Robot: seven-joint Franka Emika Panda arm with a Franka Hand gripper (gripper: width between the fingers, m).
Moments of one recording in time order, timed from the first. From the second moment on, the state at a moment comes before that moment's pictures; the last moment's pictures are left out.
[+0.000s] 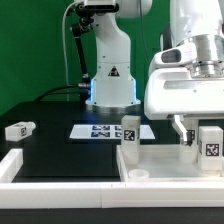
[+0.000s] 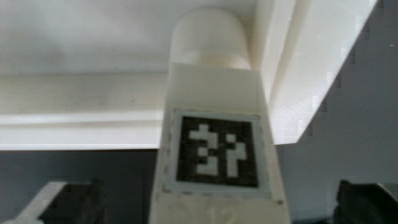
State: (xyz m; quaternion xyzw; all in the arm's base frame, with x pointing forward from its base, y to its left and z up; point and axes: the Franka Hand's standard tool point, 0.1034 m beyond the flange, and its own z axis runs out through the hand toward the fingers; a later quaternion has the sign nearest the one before) arm 0.615 0.119 0.076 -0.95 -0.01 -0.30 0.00
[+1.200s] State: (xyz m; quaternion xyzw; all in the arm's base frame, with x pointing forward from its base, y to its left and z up) arm 0.616 0.110 0.085 -1.00 0.01 -0.08 0.04
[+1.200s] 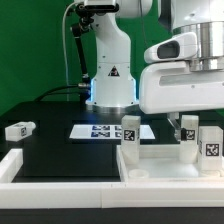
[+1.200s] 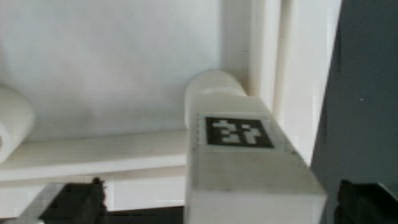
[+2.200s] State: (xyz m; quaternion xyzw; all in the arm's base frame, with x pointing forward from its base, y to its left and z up) arm 0.623 0.103 0.087 -0.99 0.12 -0.04 0.05
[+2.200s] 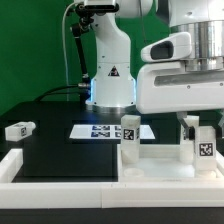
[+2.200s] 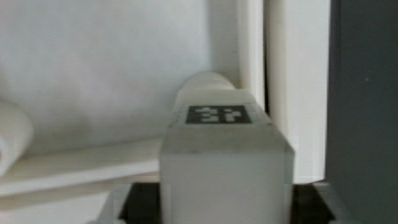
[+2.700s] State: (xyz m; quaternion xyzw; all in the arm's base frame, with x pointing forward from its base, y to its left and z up) arm 0.620 0.114 0.087 -0.93 0.37 0.00 0.06
